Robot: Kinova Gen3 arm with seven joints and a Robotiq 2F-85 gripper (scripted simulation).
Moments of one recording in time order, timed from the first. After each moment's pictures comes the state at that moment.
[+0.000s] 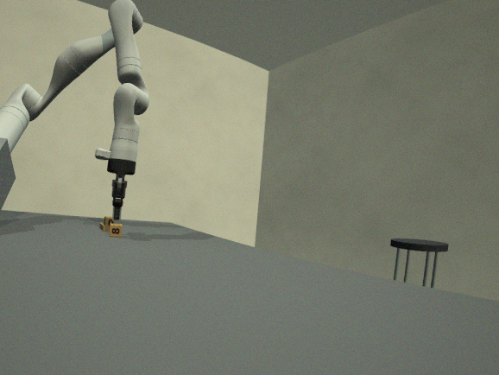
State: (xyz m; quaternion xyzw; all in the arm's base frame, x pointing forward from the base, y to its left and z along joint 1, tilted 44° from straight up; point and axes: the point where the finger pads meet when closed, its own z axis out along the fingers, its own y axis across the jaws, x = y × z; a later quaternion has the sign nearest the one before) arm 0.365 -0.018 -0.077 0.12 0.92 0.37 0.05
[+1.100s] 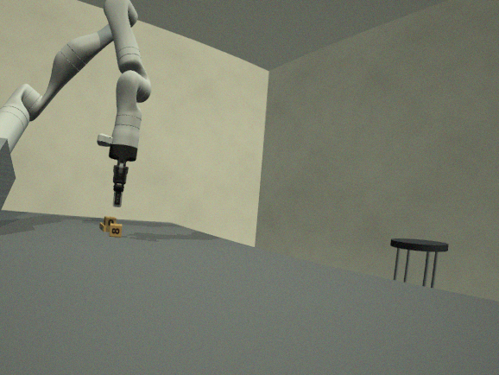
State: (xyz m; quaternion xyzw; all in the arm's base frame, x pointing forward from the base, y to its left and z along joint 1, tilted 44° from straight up) arm 0.357 -0.041 -0.049 0.12 0.92 0.37 0.05
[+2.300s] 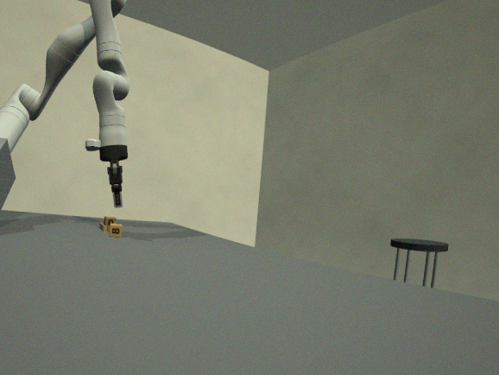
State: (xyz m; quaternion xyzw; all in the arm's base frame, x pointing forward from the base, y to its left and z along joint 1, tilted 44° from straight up) arm 0.358 -0.041 -0.051 0.15 0.91 0.35 0.15
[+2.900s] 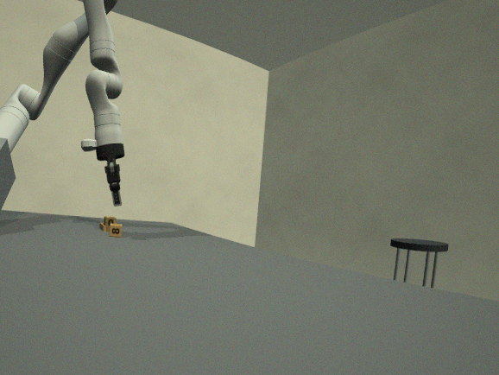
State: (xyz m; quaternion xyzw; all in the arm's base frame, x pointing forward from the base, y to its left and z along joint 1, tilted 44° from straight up) arm 0.355 -0.043 -0.049 0.16 0.91 0.35 0.17
